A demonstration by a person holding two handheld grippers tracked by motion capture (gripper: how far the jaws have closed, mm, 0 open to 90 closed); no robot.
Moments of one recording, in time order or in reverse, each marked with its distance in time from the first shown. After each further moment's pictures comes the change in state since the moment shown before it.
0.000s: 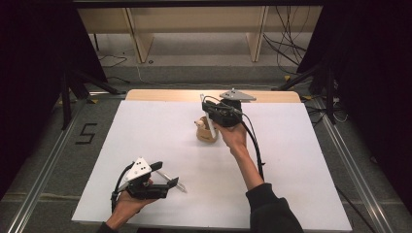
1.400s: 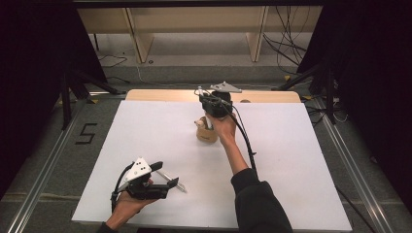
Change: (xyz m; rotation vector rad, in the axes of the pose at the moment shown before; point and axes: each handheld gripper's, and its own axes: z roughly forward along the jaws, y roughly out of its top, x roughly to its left) left arm -0.001 0.001 -0.001 -0.004 -0.003 0.005; right arm -0.011 0.001 0.052 0.010 -0.139 -0.008
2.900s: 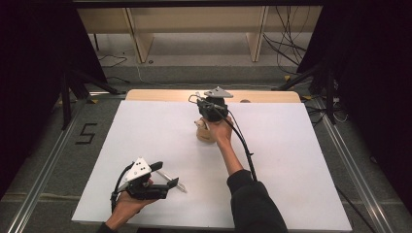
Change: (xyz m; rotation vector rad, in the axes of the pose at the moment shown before) left arm 0.000 0.000 -0.001 0.001 -0.002 0.005; right arm 0.006 -0.018 0.017 0.043 -0.045 -0.066
